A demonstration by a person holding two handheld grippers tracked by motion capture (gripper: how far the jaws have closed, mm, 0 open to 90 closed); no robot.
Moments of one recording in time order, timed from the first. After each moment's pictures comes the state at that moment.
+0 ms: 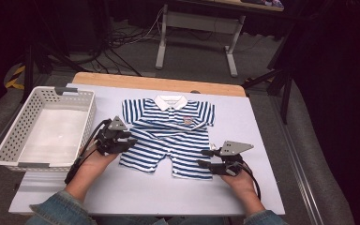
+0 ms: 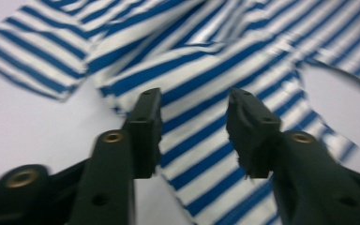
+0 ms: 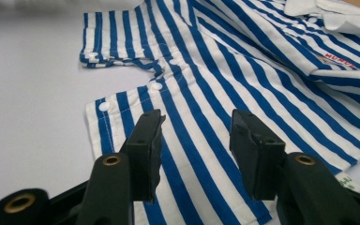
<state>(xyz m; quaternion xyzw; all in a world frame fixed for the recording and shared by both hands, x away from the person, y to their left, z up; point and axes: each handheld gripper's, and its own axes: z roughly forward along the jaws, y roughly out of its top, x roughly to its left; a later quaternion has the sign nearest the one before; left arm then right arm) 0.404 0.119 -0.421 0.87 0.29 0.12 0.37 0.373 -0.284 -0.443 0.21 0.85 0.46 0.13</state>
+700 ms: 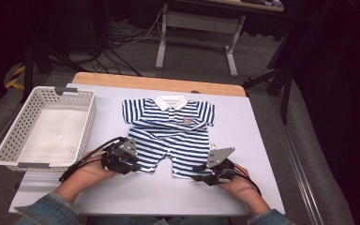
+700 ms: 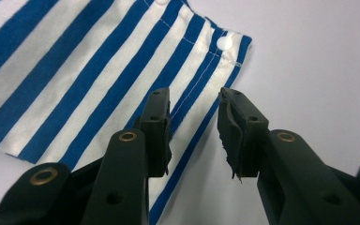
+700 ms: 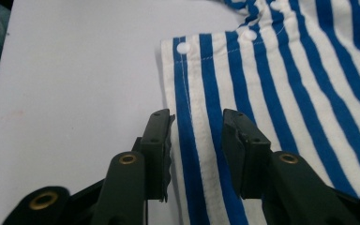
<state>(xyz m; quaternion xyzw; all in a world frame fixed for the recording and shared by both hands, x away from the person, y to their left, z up) 0.388 0.100 -0.444 0.95 0.12 0.03 0.29 0.363 -0.257 -0.451 0.10 0.93 0.36 0.05</state>
